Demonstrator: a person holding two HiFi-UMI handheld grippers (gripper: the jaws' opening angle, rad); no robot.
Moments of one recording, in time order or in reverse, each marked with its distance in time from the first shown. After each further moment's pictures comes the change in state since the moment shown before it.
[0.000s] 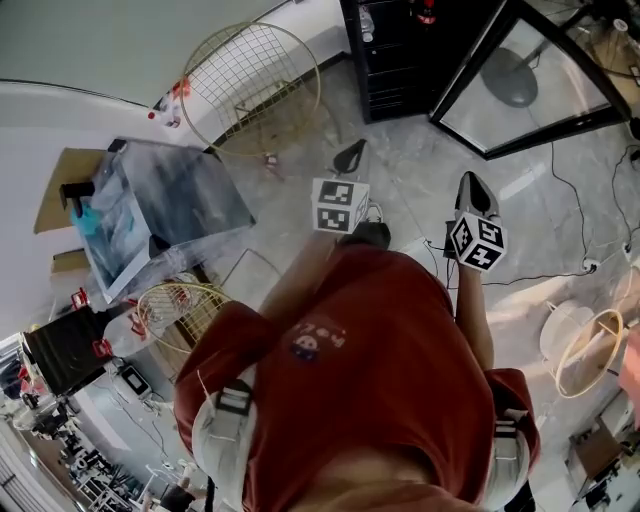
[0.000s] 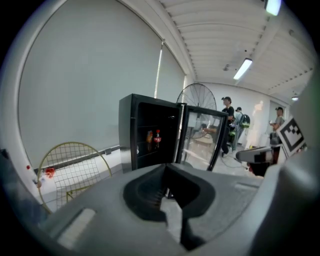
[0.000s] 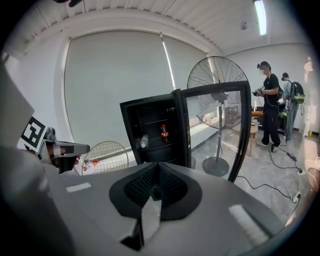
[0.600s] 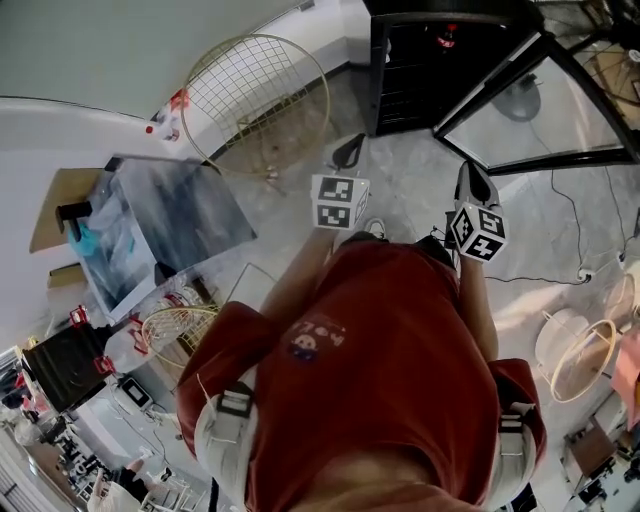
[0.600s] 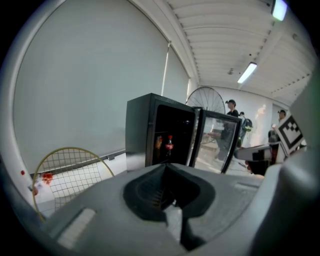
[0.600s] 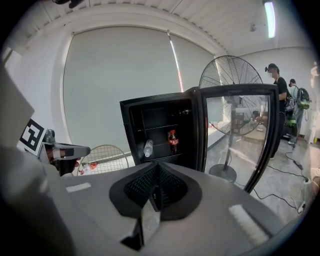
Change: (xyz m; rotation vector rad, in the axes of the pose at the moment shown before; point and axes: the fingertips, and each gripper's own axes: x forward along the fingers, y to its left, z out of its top) left arm 0.030 0.078 0.043 -0.025 -0.030 -0.017; right arm 0.073 0.049 0.060 -0.044 -0.007 -0.008
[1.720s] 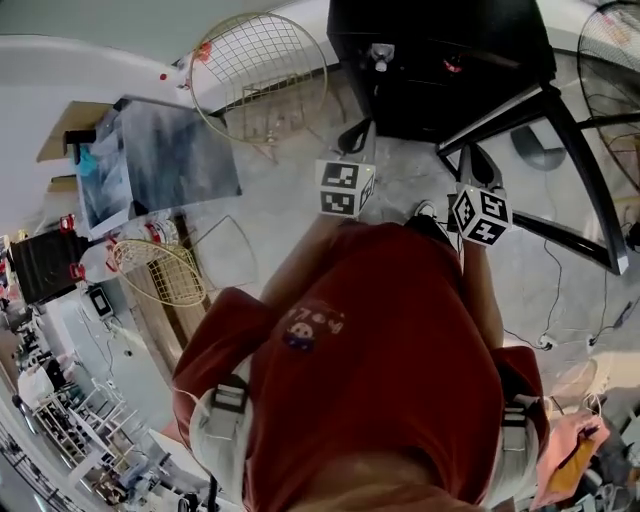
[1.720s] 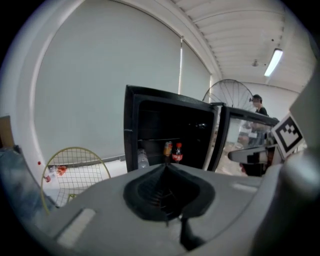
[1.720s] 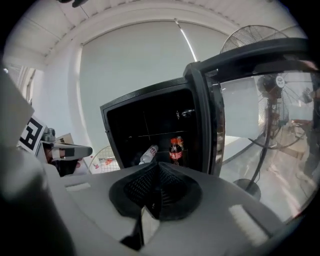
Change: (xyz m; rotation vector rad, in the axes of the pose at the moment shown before) left arm 0.138 -0.063 0.064 -0.096 -0.020 0.298; right arm 0.133 -0.128 0.092 -0.110 0.046 0.331
